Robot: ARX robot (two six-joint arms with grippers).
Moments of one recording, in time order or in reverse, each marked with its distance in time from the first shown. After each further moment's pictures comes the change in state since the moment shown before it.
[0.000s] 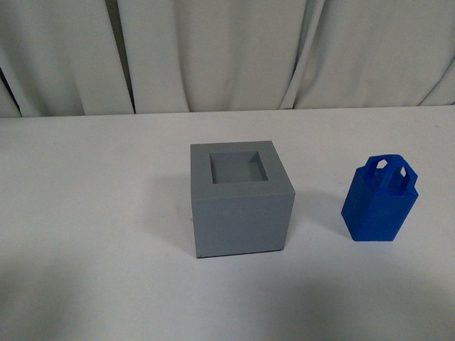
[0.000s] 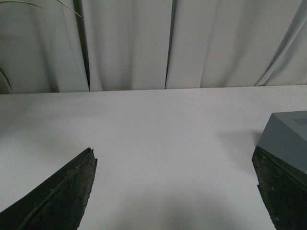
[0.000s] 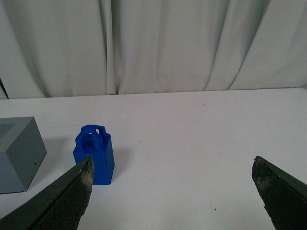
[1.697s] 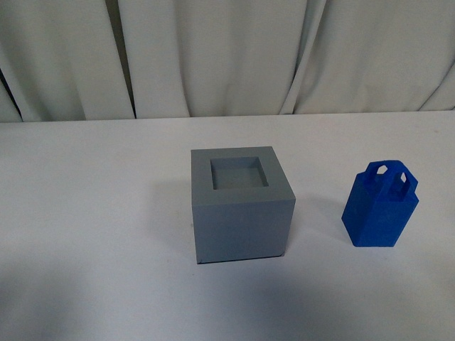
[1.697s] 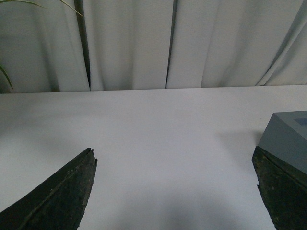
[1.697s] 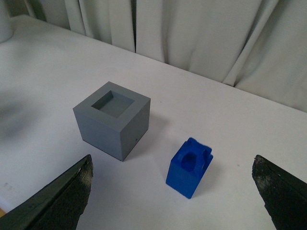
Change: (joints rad) left arm 0.000 0.000 0.000 0.000 0.000 0.000; right arm -0.064 0.781 0.441 0.046 -0.658 -0.287
